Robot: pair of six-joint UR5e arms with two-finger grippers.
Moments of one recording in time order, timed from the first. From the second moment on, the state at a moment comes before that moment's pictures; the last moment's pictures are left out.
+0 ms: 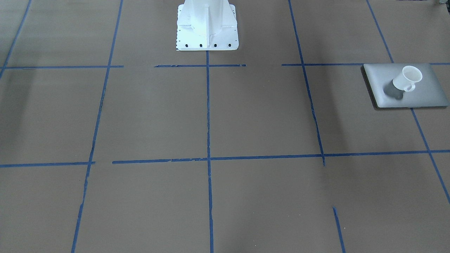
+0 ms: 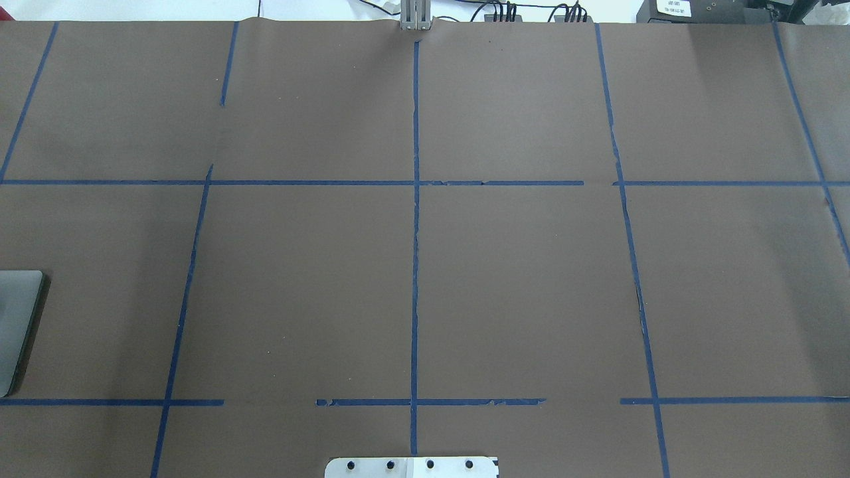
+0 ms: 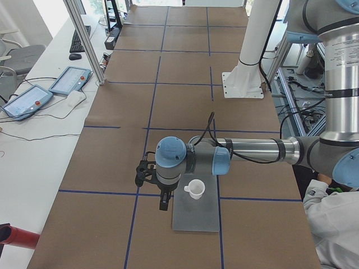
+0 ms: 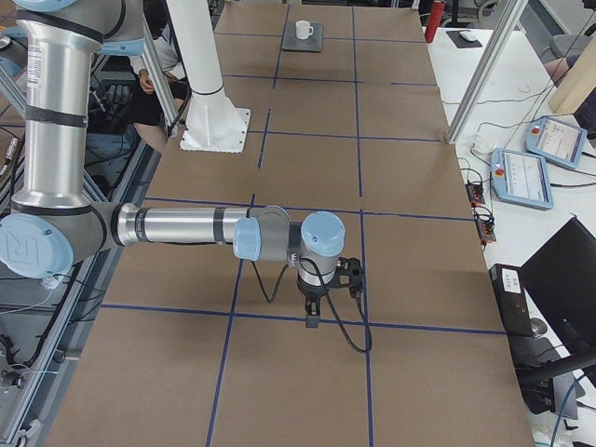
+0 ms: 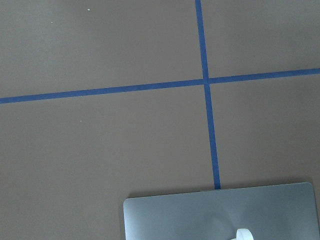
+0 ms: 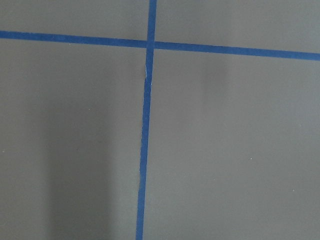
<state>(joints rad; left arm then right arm) -1.68 -1.42 -1.73 -1.61 -2.35 0.13 1.54 -1.71 1.75 -1.64 2.28 -0.05</state>
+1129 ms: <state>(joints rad) -1.68 -1.42 -1.78 -1.61 -2.36 0.13 1.54 -1.71 1.75 -1.64 2.28 -0.05</state>
